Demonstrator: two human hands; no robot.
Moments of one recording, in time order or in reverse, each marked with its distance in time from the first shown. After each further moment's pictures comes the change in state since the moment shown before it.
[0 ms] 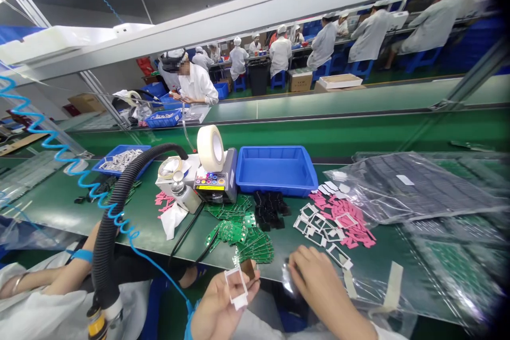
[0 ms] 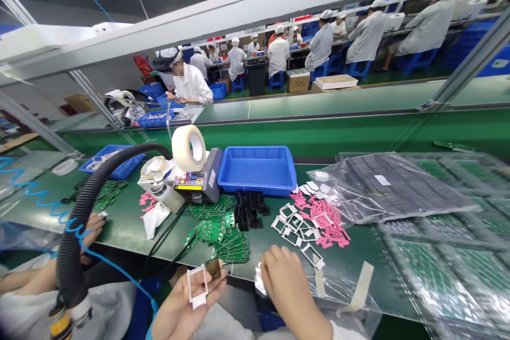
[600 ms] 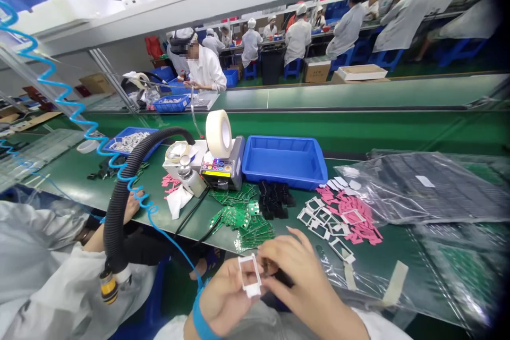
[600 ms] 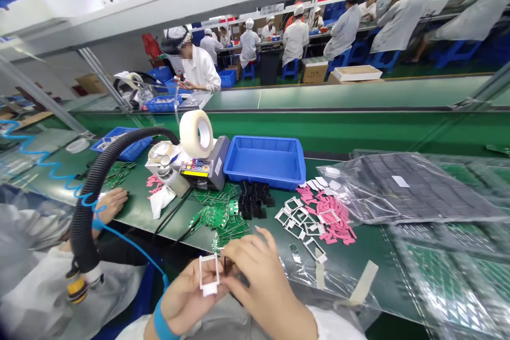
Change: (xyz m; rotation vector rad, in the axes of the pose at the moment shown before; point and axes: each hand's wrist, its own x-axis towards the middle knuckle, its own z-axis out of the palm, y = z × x) left_hand -0.001 -0.006 0.019 -0.054 -0.083 -0.070; right_hand 0.022 -0.053 -0.030 0.439 -0.057 -0.281
